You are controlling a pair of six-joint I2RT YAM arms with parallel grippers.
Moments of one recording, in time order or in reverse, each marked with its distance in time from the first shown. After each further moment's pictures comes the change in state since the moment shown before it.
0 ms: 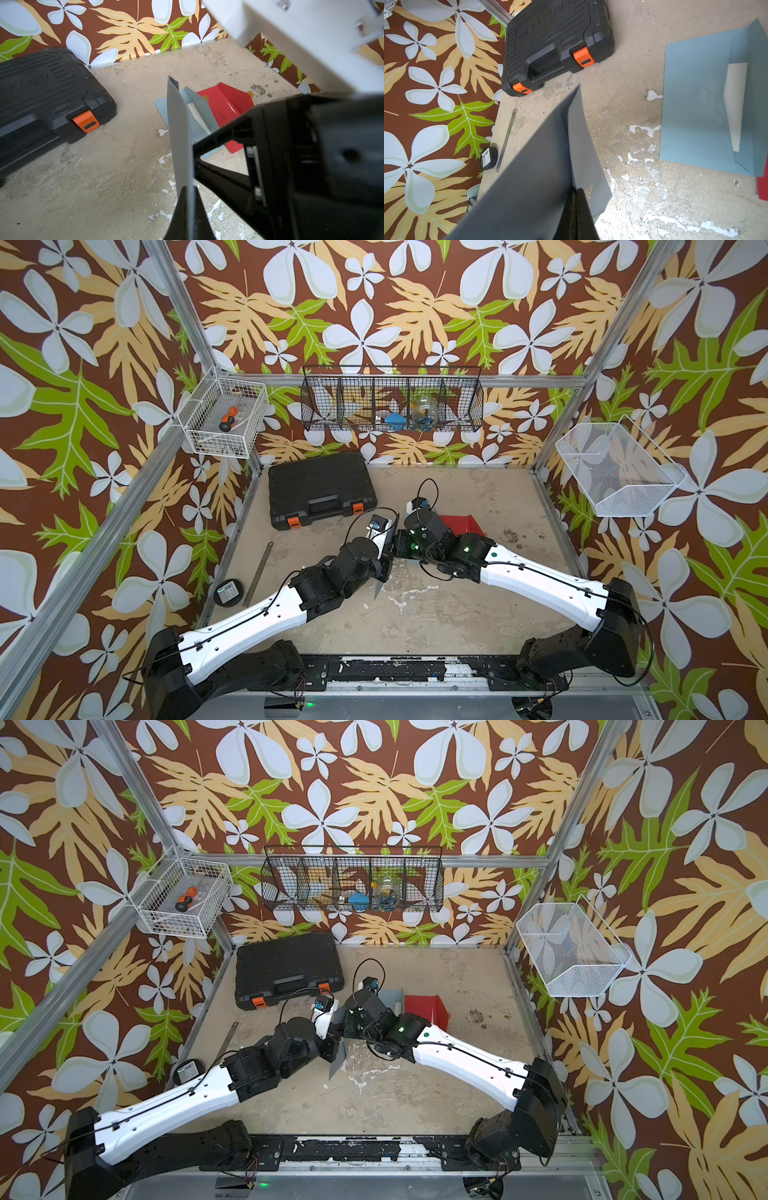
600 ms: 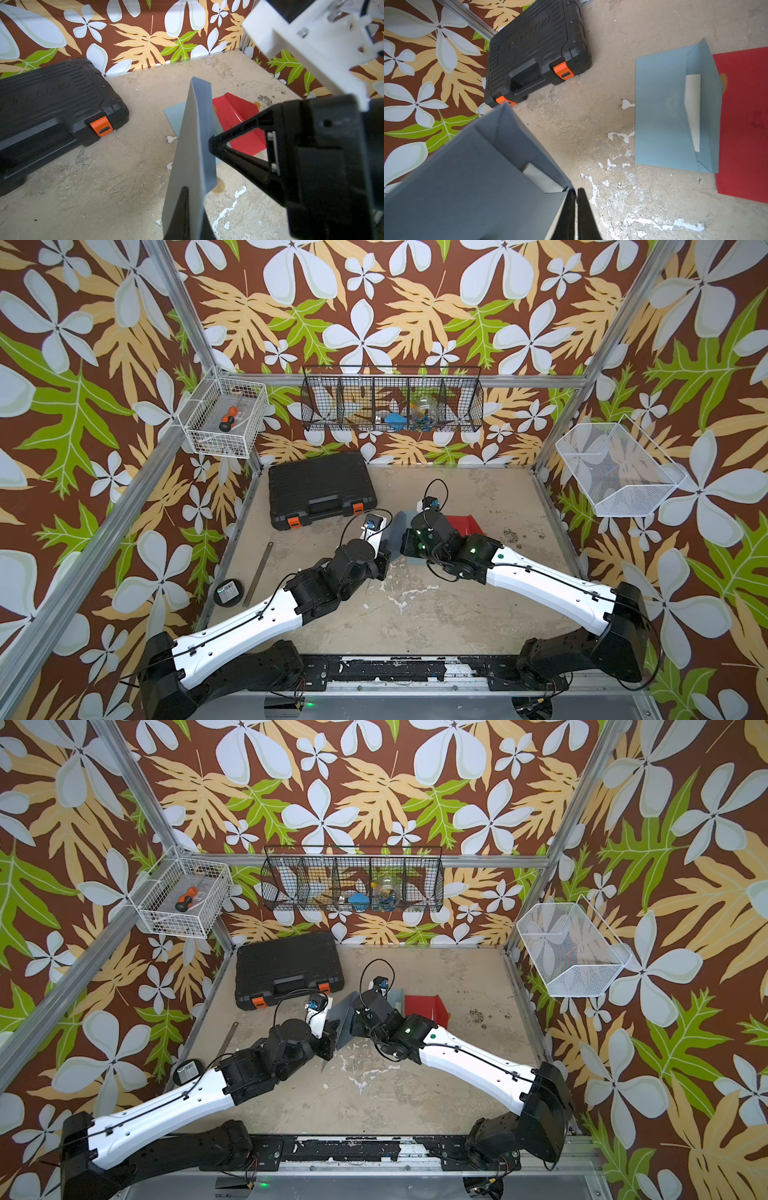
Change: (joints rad) left arm -0.005 -0.034 -0.015 0.024 -0.068 -0.002; right arm -0.019 -0.044 -0.043 -0.020 0.067 -0.004
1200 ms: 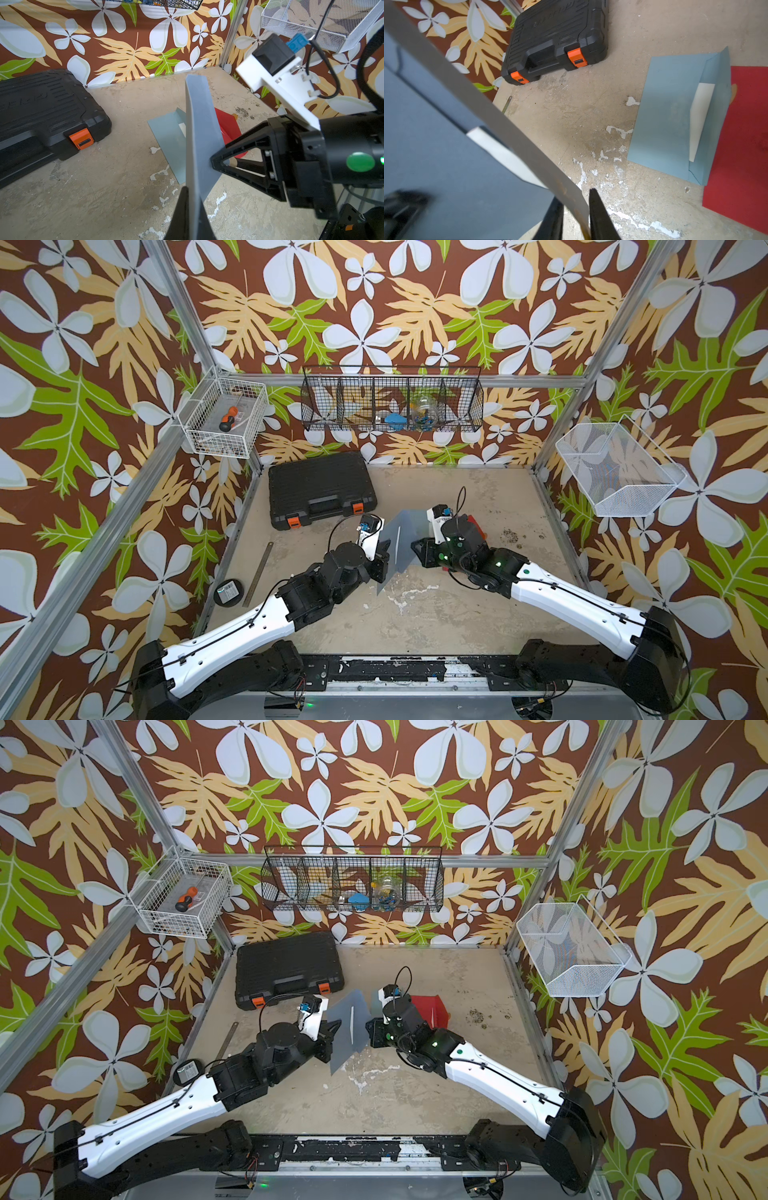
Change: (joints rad) left arm 0.000 -0.068 -0.043 0.075 0.084 -0.004; right arm -0.116 -0.221 -0.285 0.188 -0.266 -0.261
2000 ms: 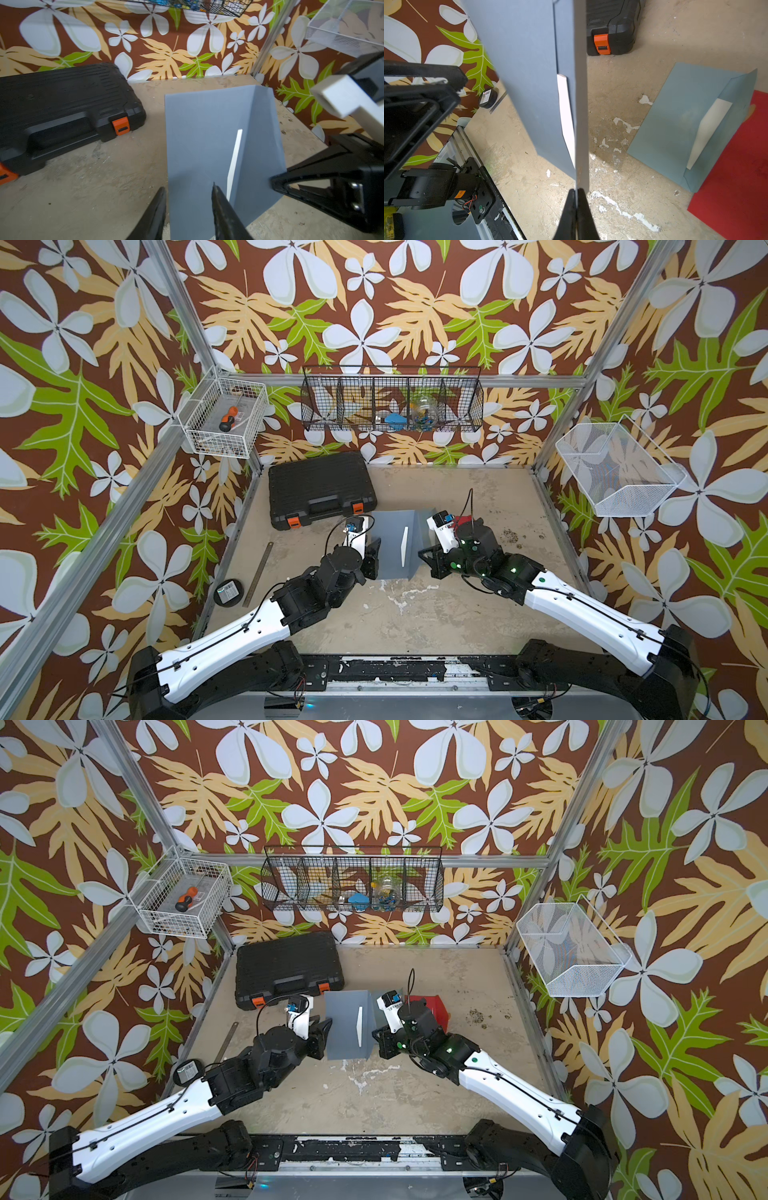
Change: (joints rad) left arm 0.000 -0.053 -0.027 -0.067 -0.229 -0.095; right arm -0.053 -0.068 -0.046 -0.042 -0.166 -0.206
